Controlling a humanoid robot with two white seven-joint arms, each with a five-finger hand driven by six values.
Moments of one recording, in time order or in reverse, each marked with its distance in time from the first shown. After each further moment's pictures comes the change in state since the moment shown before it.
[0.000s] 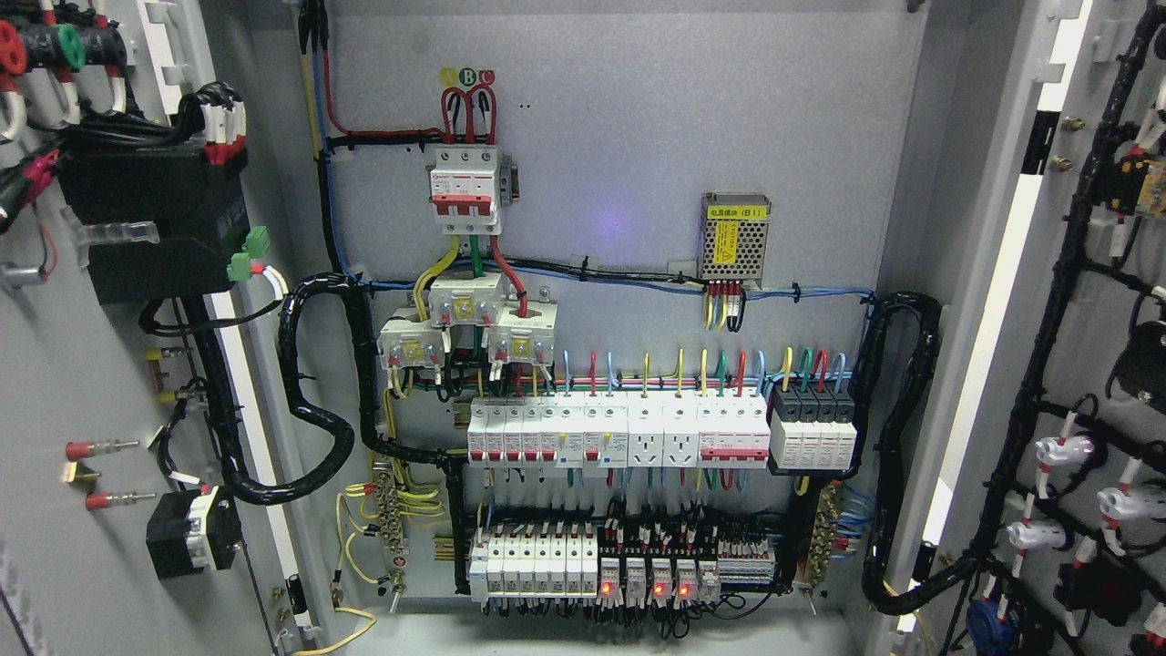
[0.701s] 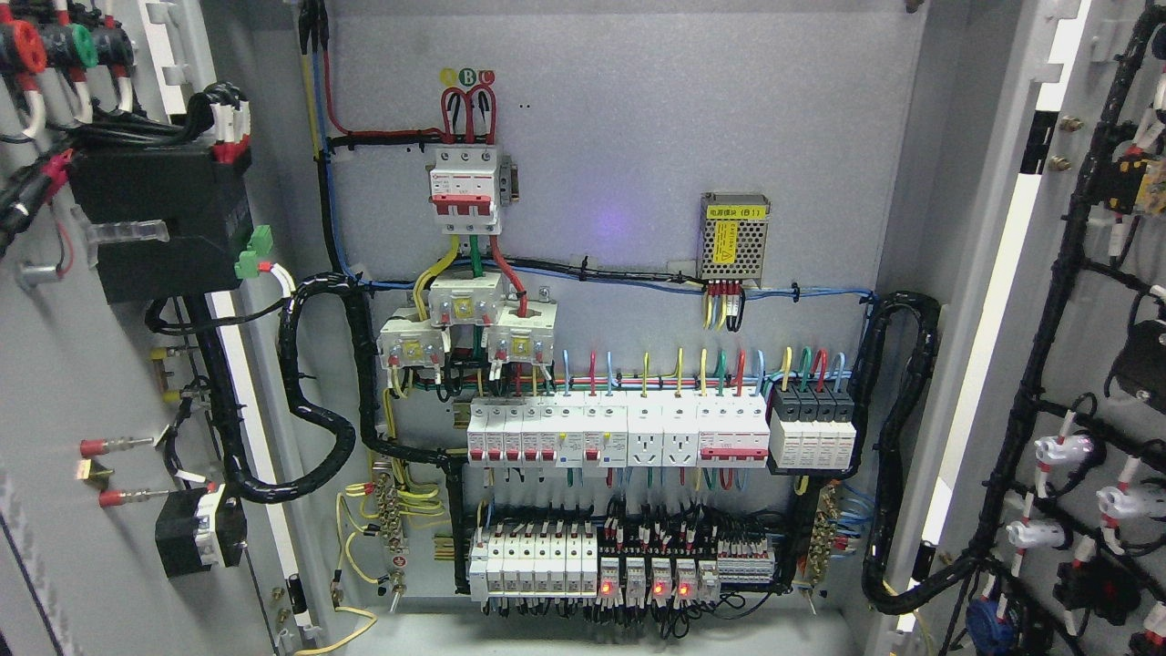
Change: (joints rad) left arm 0.000 0.000 0.000 0.000 0.000 0.000 0.000; right arm 0.077 -0.073 -0.069 -0.053 -0.003 -0.021 0.022
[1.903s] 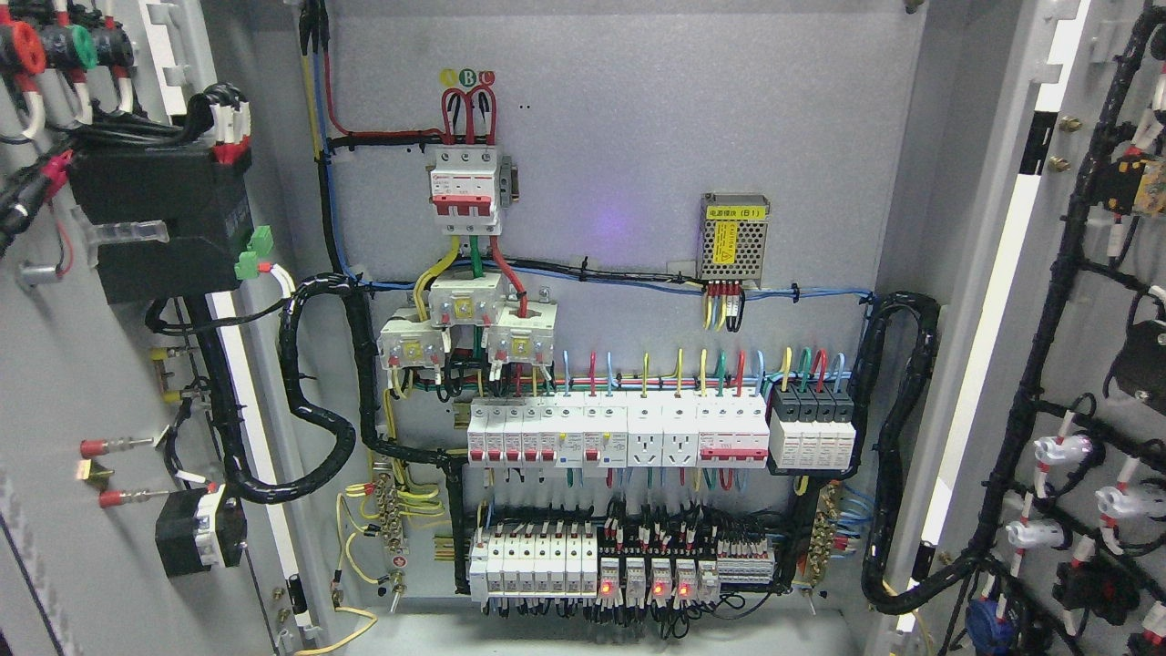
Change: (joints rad) left arm 0.000 0.000 0.000 0.000 0.000 0.000 0.000; right arm 0.485 -0.264 -0.424 -0.257 0.011 -0.556 -0.074
